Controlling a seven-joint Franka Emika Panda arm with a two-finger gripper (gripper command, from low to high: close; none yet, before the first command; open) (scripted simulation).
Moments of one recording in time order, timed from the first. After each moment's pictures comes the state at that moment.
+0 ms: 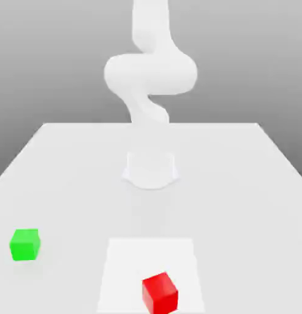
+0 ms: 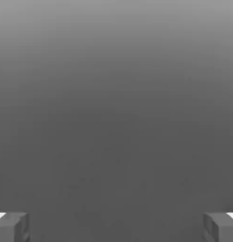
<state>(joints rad) 0.02 -0.71 -0.02 -2.31 0.01 2.33 0.76</state>
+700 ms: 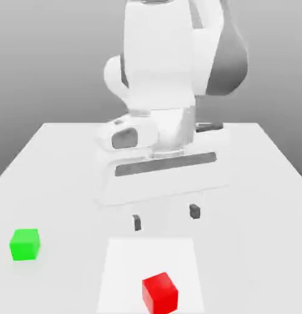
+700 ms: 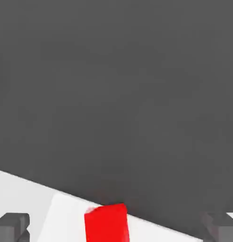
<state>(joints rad) 0.13 0.06 -0.08 -2.43 0.07 2.62 0.40</state>
